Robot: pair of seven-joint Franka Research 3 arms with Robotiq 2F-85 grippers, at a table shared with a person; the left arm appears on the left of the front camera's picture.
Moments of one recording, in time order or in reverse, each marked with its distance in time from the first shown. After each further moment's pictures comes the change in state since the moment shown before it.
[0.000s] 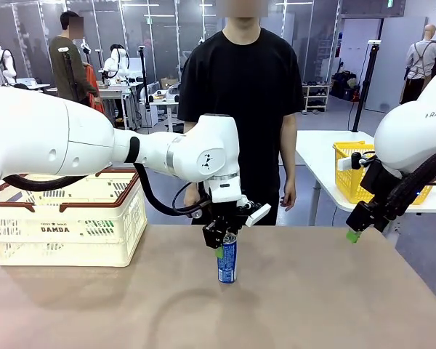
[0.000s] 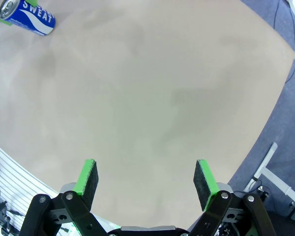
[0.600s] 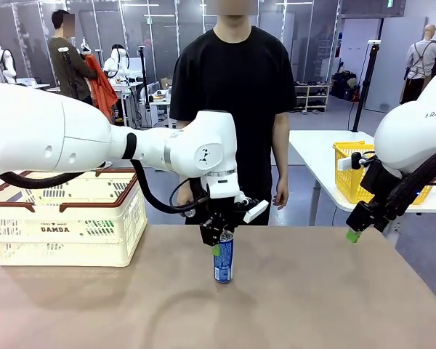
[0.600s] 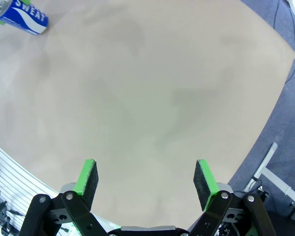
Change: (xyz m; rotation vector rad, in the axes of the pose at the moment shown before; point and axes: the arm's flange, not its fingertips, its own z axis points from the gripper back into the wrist) left arm -0.009 -0.008 0.021 -0.027 -0.001 0.041; right arm 0.000 0.000 0.000 0.000 0.000 0.000
